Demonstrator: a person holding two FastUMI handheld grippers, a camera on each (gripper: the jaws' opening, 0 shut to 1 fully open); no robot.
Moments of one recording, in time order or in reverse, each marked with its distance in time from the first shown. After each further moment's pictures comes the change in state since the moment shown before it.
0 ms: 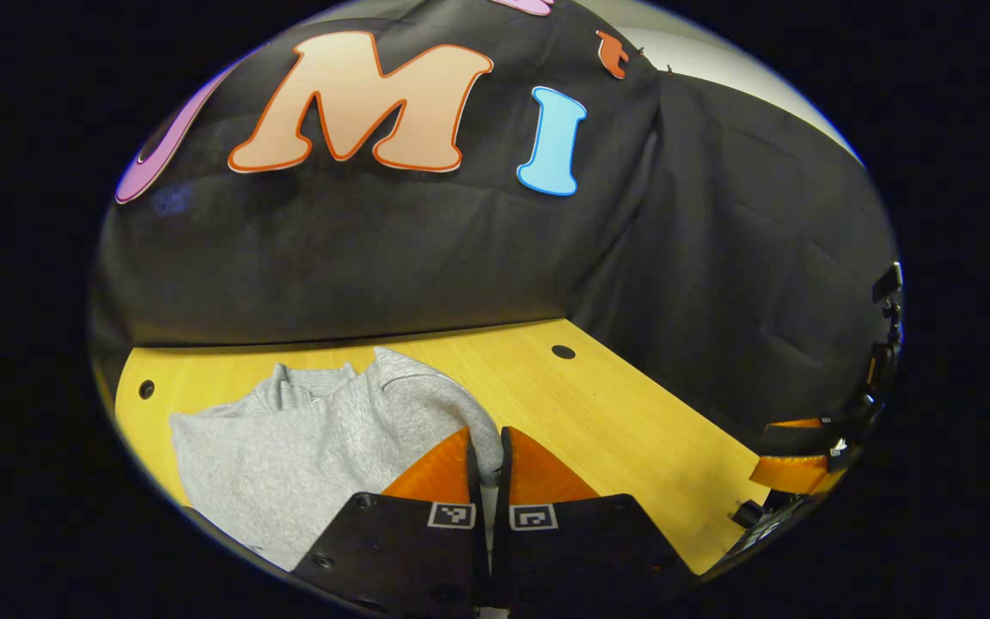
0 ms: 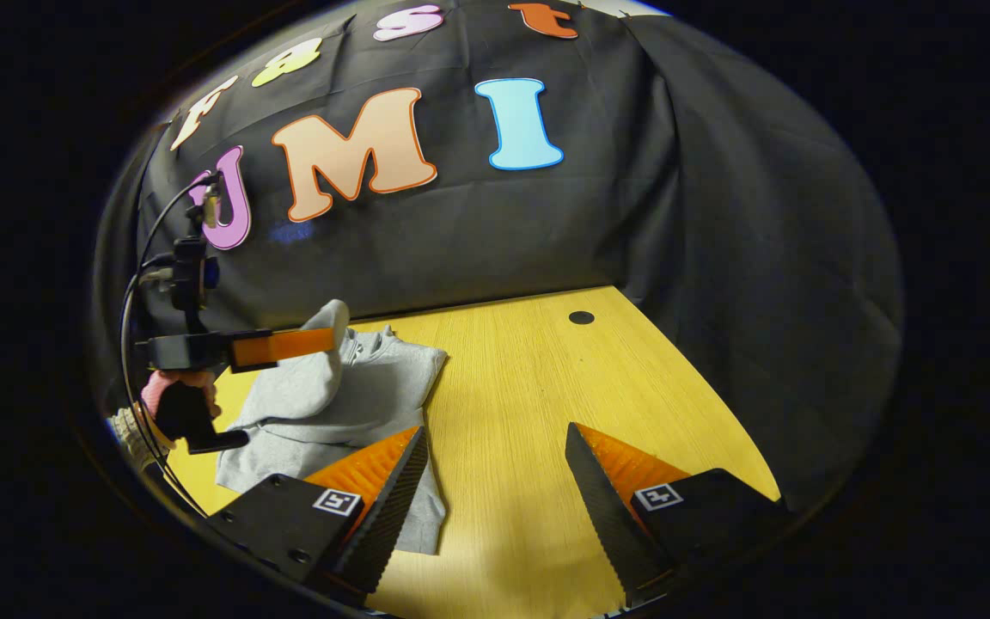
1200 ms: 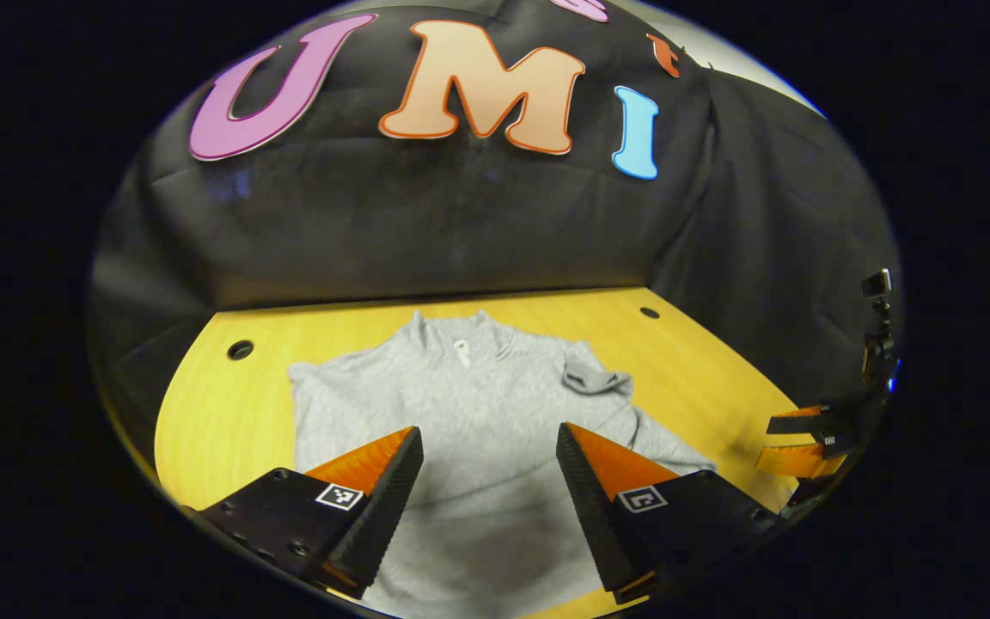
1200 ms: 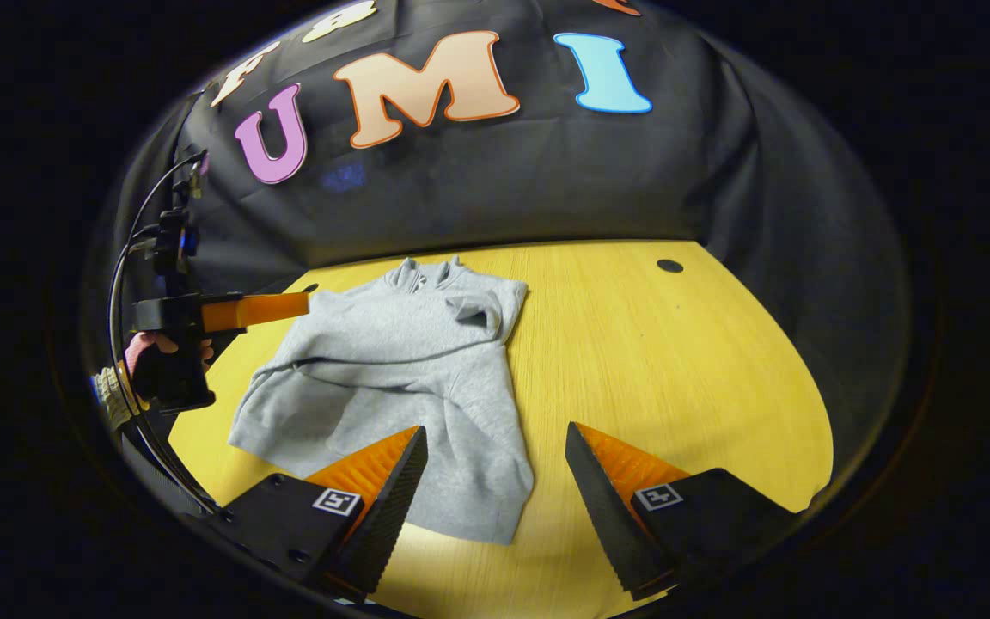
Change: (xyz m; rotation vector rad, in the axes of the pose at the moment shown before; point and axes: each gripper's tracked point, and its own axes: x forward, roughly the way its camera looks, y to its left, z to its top) left arm -0.139 0.145 -0.072 -0.016 0.091 0.216; right arm 0.029 0.092 -0.092 -0.093 0.187 0.158
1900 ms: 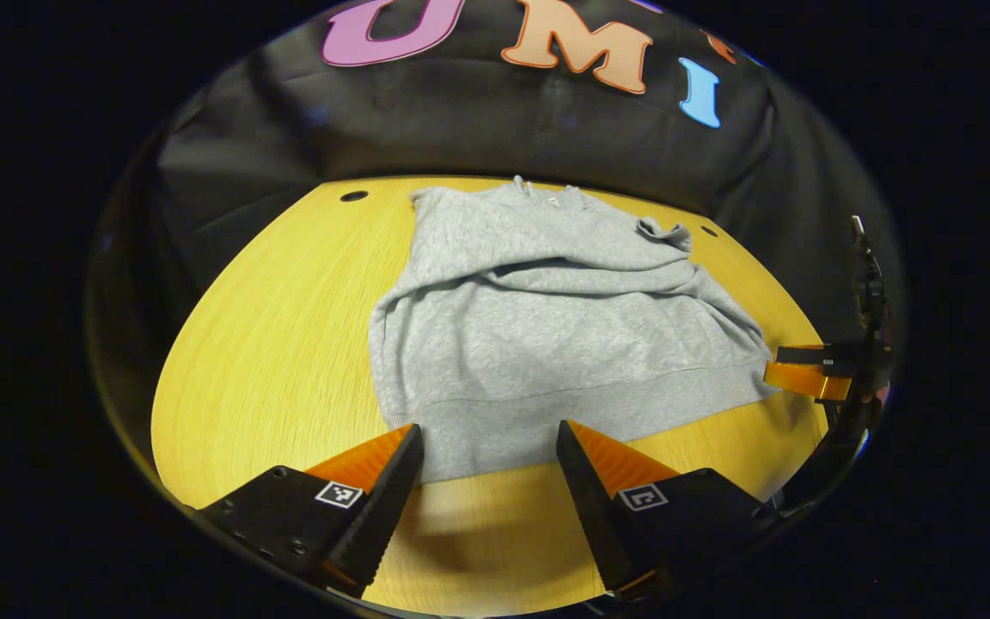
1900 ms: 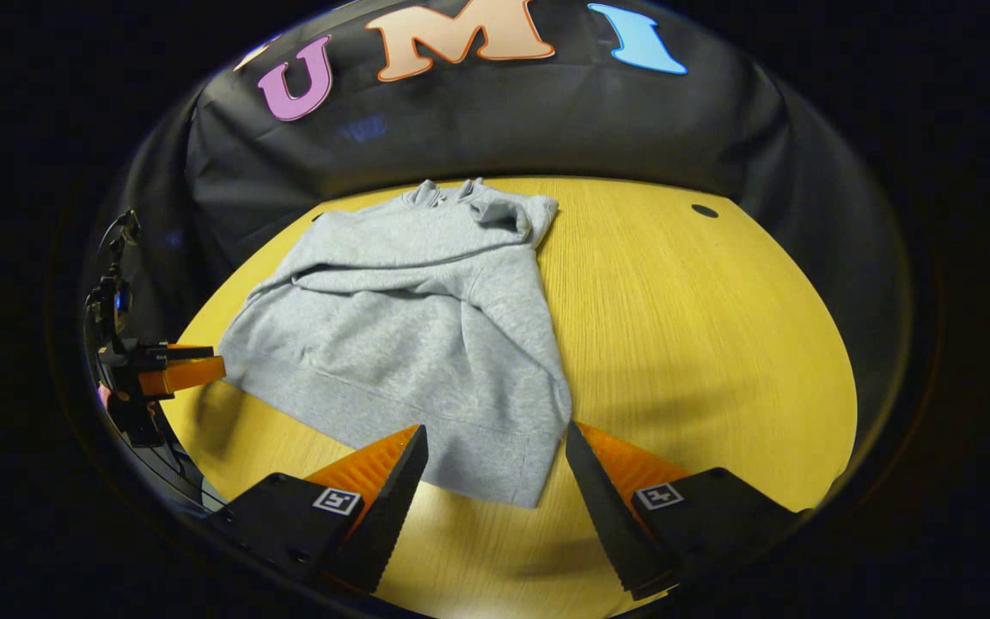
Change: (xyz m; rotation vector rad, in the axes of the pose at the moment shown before) left arm -0.104 0.042 -0.176 -0.154 0.217 0.198; right arm 0.028 0.013 -0.085 -0.086 0.166 0.028
